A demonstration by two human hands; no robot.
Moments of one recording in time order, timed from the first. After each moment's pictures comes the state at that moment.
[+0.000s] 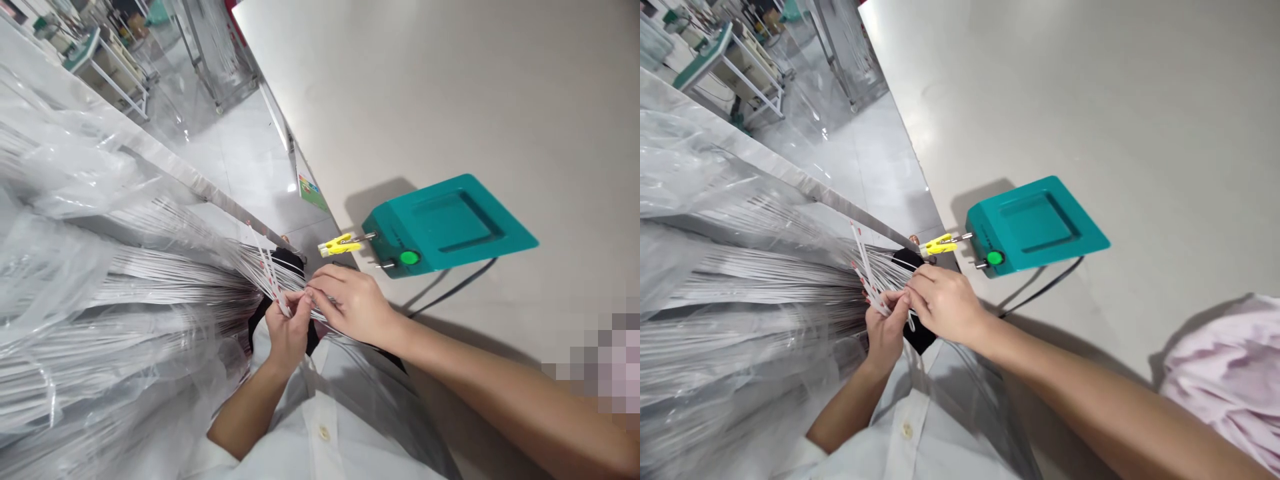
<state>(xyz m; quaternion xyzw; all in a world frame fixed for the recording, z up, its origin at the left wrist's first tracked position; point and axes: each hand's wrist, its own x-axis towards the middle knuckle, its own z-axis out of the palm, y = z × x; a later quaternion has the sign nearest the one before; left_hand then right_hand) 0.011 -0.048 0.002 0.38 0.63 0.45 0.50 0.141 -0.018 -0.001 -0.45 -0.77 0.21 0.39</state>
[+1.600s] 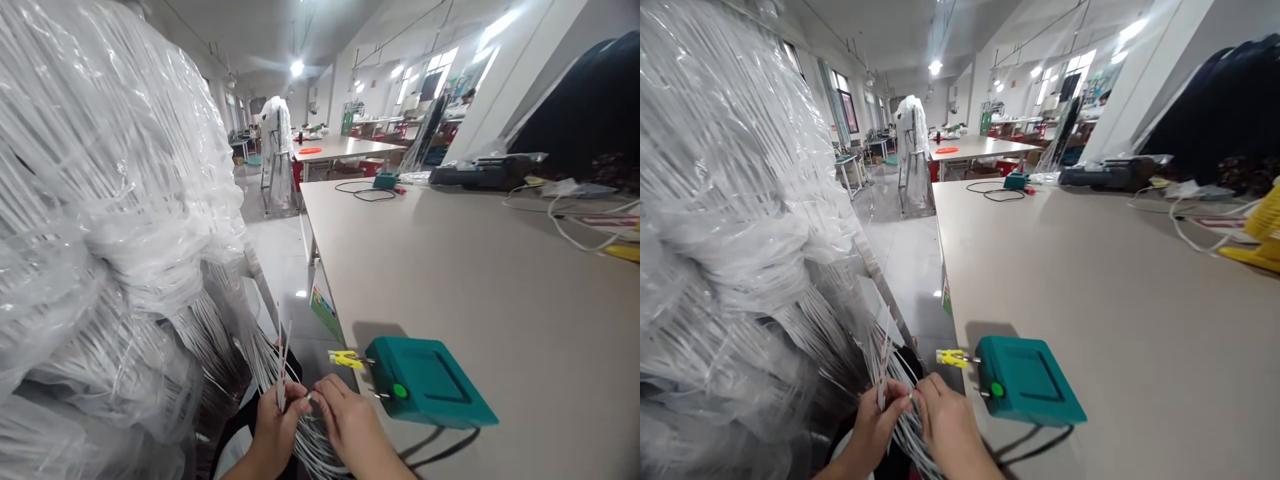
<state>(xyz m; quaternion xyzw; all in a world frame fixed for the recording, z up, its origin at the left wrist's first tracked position) -0.004 -0.063 0.017 0.37 0.59 0.52 0.49 0.136 -0.029 0.013 -0.42 -0.82 0.18 0.33</state>
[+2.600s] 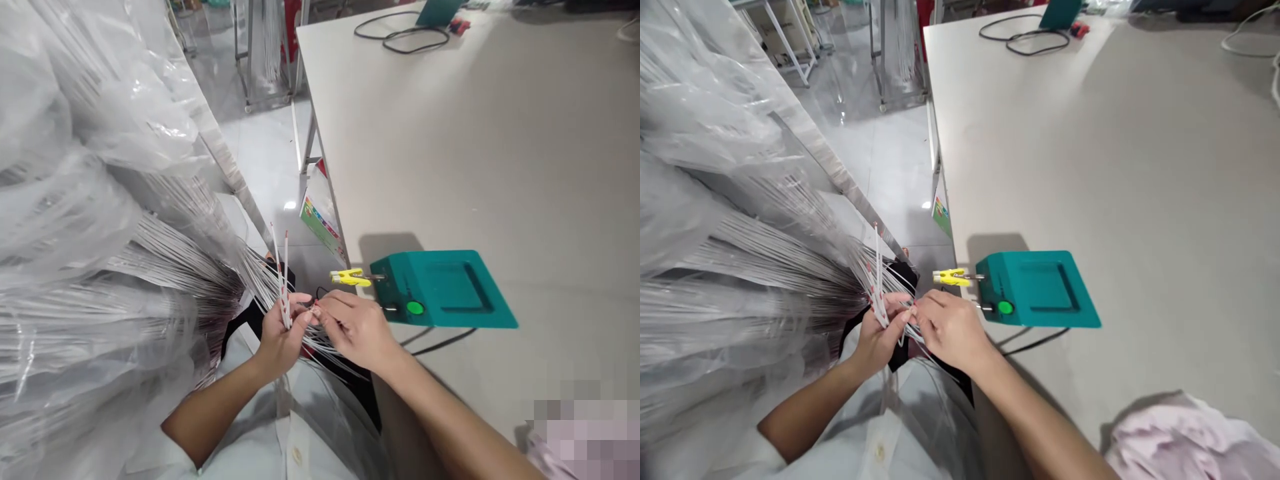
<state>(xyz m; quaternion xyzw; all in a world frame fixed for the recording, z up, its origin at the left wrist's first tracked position) -0.001 -0.045 -0.003 0.36 0.53 0.48 0.60 0.146 -0.007 0.012 -0.40 -0.84 0.23 0.29</state>
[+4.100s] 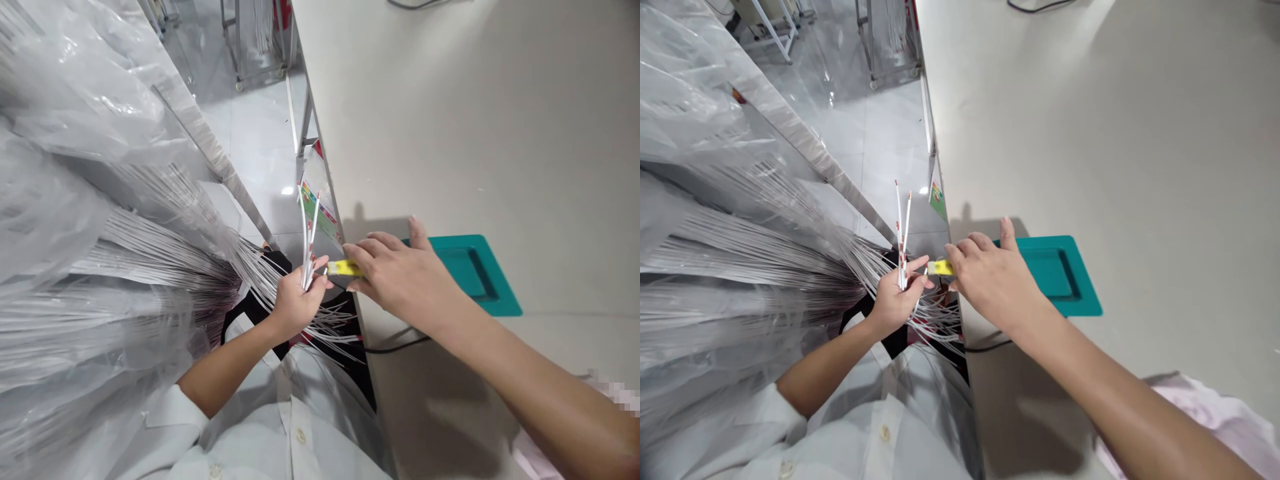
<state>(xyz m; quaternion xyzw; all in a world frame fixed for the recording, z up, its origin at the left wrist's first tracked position) 0.025 0.004 -0.015 0.49 0.57 0.40 0.53 0.191 0.042 0.045 -0.43 -0.90 -0.07 -0.03</state>
